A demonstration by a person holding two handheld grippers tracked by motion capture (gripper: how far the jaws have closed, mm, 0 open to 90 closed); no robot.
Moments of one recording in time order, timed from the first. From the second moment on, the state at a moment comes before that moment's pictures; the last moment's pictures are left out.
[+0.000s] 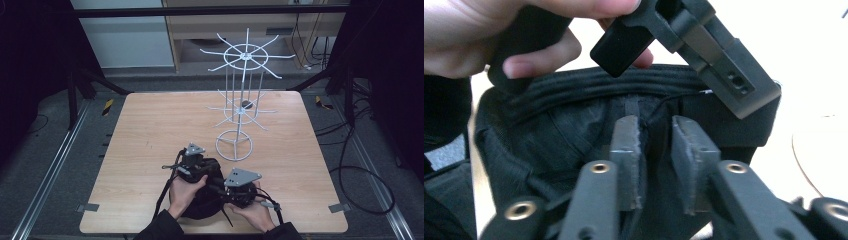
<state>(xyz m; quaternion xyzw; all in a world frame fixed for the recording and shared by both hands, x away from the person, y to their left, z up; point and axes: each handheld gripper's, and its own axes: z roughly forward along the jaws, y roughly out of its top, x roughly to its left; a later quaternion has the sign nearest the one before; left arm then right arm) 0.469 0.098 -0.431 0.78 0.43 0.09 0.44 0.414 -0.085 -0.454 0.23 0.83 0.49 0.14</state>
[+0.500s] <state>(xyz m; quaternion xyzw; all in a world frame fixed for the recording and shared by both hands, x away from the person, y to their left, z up) 0.451 0.141 -0.377 0.75 0.38 0.11 0.53 0.418 -0.131 -0.420 0.28 0.76 0.55 0.19</state>
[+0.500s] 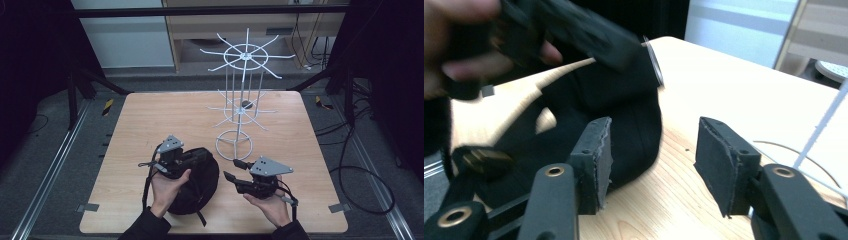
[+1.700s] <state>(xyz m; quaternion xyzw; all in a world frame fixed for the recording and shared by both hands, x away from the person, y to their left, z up) 0.414 0.193 -0.364 0.74 0.34 0.15 0.57 0.429 -0.097 -0.408 0.30 0.77 0.55 0.12</state>
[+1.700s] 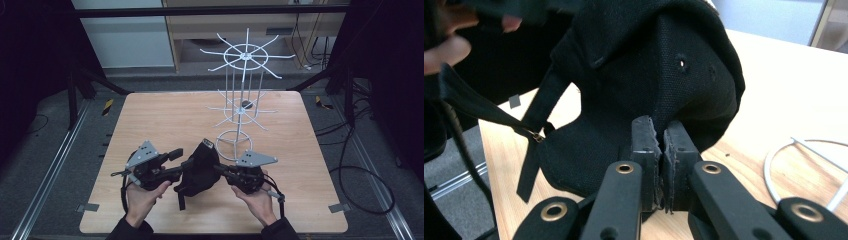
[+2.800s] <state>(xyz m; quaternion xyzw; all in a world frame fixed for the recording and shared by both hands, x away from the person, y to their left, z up) 0.390 0.262 -0.442 0.75 0.43 0.20 0.47 0.470 -0.003 -0.403 0.32 0.74 0.56 0.20</state>
